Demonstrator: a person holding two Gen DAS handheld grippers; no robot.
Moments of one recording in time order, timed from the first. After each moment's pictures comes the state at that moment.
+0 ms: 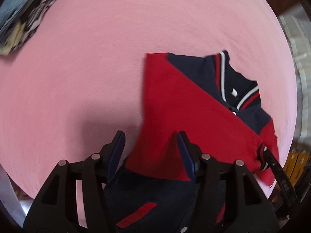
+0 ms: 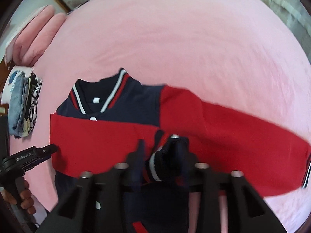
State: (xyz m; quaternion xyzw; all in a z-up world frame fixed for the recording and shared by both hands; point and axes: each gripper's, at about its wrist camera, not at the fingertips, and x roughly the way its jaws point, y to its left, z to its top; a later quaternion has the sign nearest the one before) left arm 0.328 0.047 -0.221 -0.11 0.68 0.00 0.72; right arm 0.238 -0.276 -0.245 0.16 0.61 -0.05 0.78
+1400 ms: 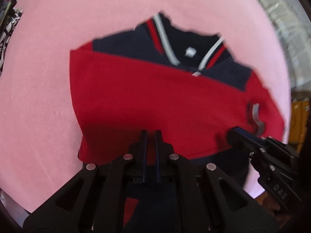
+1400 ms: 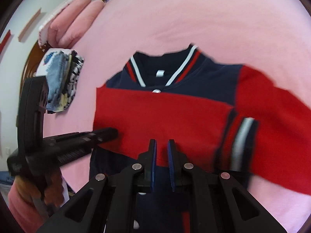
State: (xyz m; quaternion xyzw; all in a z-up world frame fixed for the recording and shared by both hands) left arm 0.279 -0.023 -0.189 -0.01 0.69 -0.12 0.71; right arm 0.237 -0.202 -0.260 0.19 0.61 0.09 0.76
